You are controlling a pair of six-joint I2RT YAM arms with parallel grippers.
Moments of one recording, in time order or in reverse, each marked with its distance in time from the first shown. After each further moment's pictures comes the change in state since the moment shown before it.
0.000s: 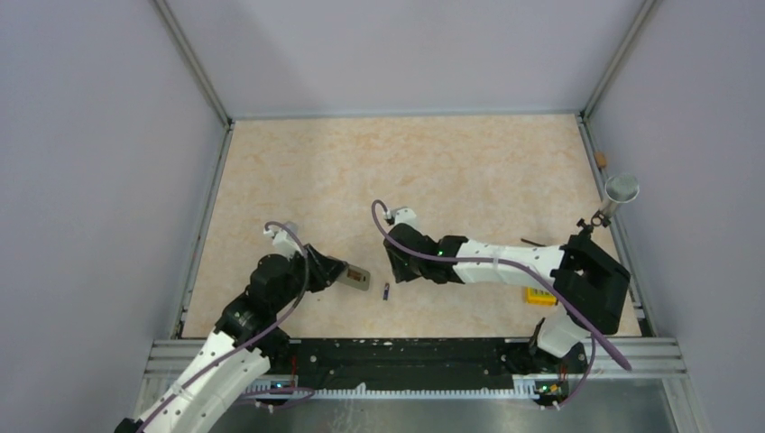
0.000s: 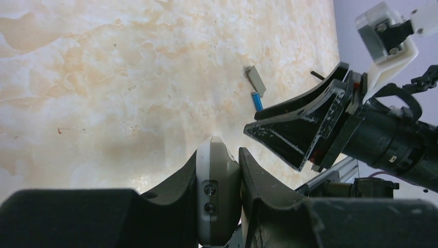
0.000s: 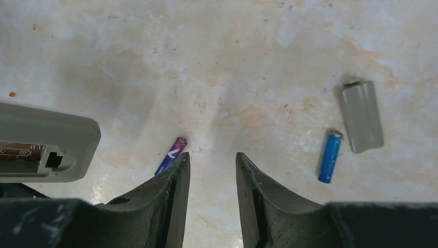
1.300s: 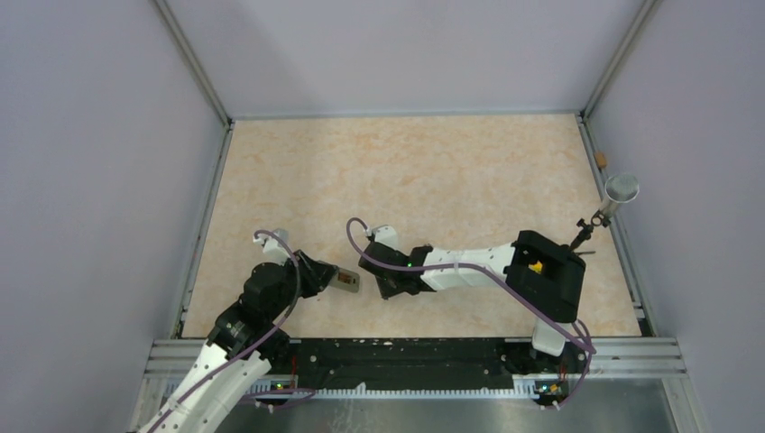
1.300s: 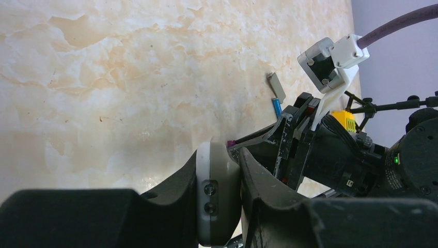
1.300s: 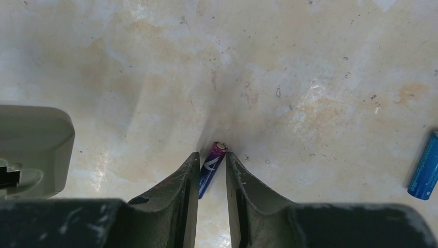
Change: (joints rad) left arm 0.000 -0.150 0.002 -0.164 -0.104 0.023; right arm 0.111 0.235 0.114 -0.015 0.004 0.140
